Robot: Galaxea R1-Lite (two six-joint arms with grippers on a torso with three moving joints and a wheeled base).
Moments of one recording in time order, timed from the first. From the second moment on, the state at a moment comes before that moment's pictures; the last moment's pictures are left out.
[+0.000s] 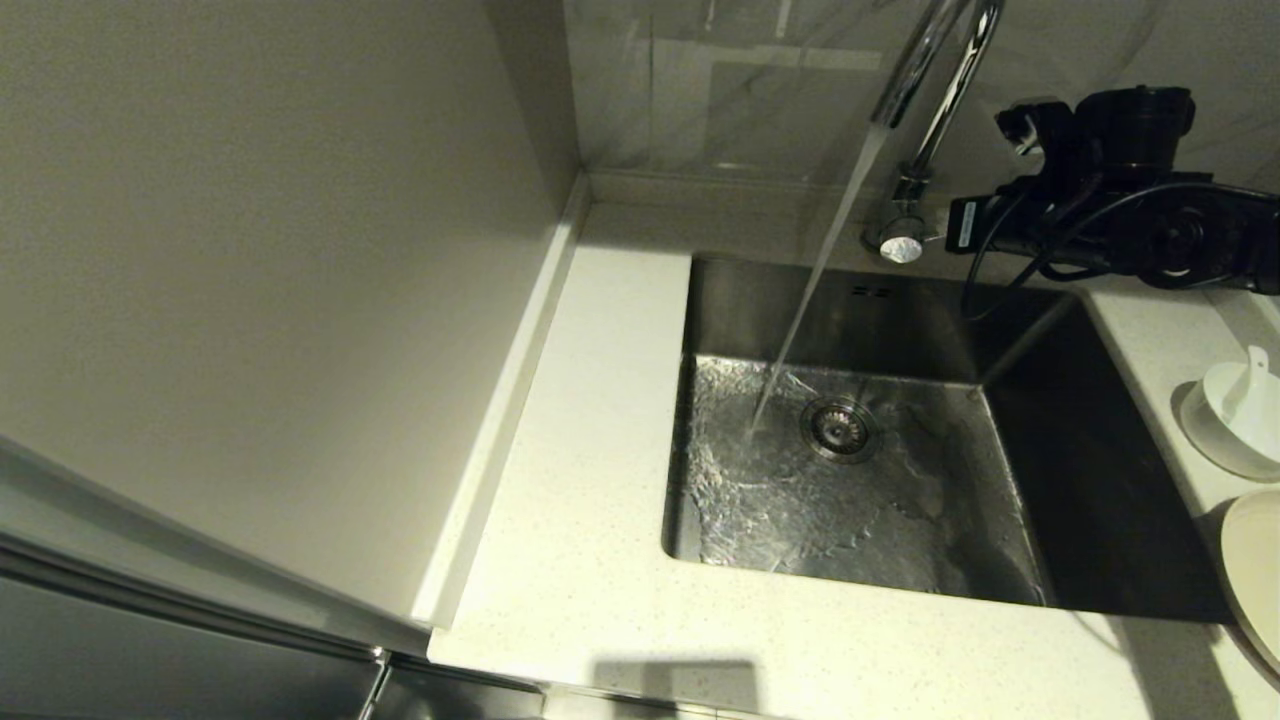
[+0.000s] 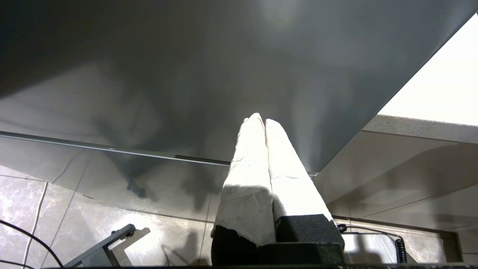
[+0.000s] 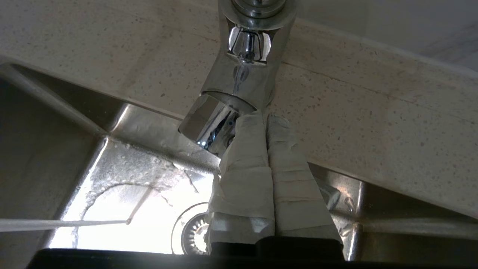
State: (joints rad) left arm 0.00 0.00 0.00 0.00 0.02 -0.02; right arm 0.01 2.11 -1.95 -0.04 0.08 -0.08
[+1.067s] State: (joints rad) left arm 0.00 0.00 0.00 0.00 0.02 -0.02; right arm 0.00 2.06 -1.88 -0.04 0.09 -0.07
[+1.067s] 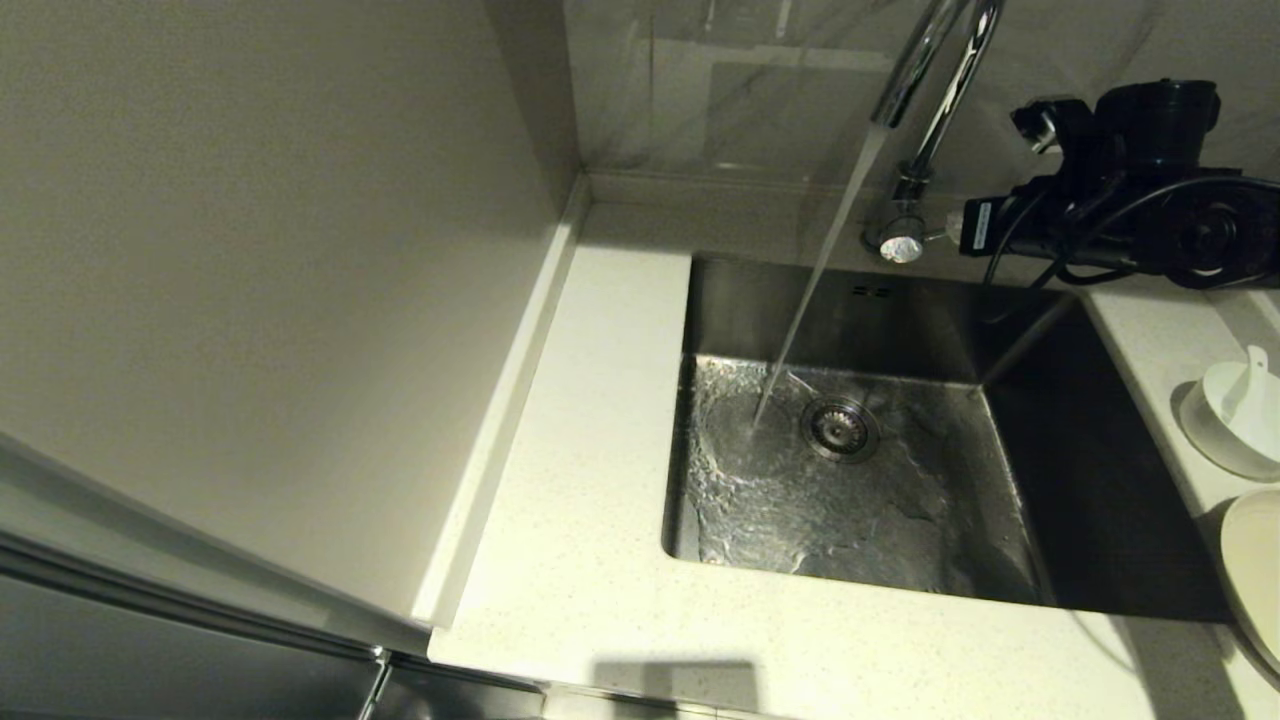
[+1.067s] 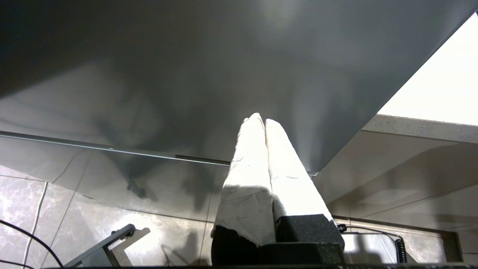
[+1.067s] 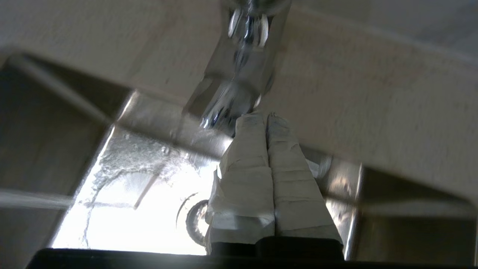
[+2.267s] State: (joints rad) left arm 0.00 0.00 0.00 0.00 0.02 -0.02; right arm 0.00 2.00 -1.96 0.20 0.03 -0.13
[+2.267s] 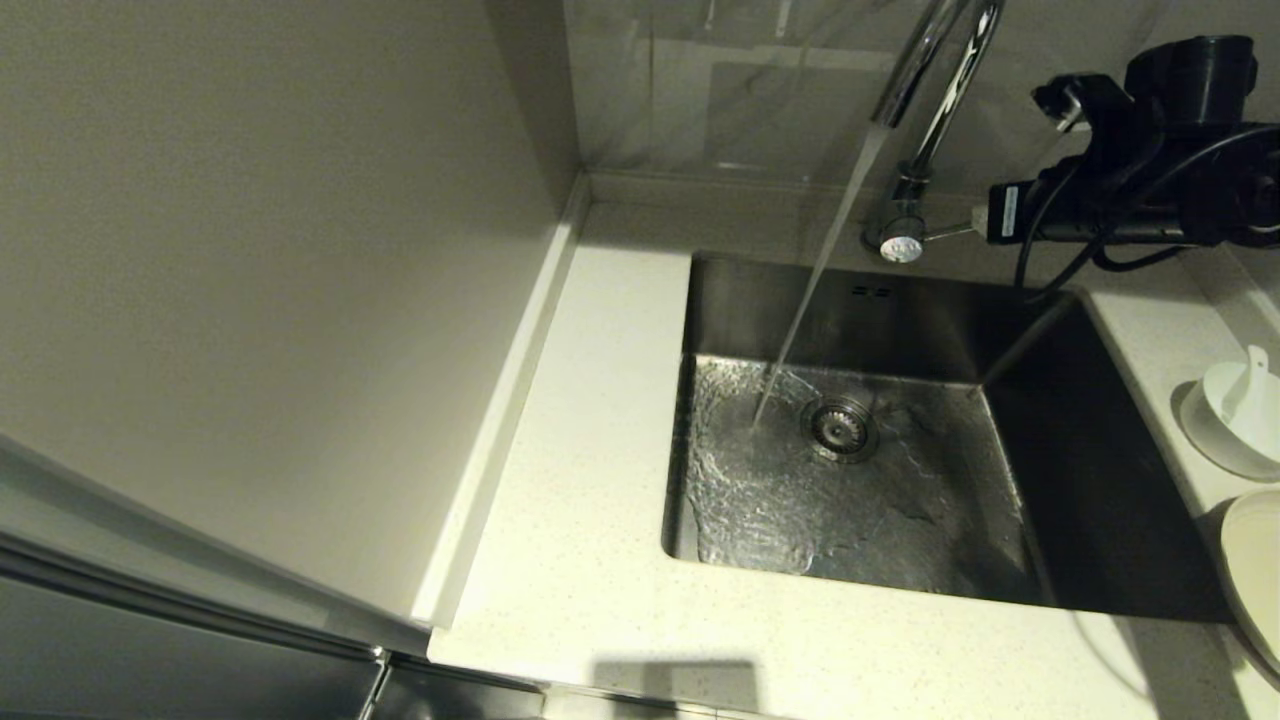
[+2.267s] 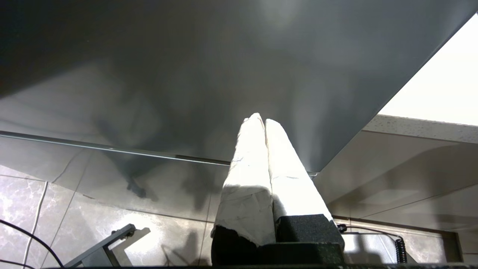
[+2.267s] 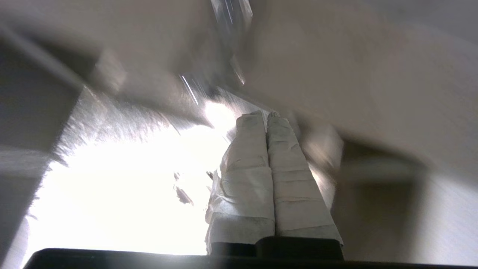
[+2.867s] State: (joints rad) left arm 0.00 0.00 0.00 0.00 0.02 -0.02; right arm 0.00 2.08 -1.98 0.21 -0.22 -0.54
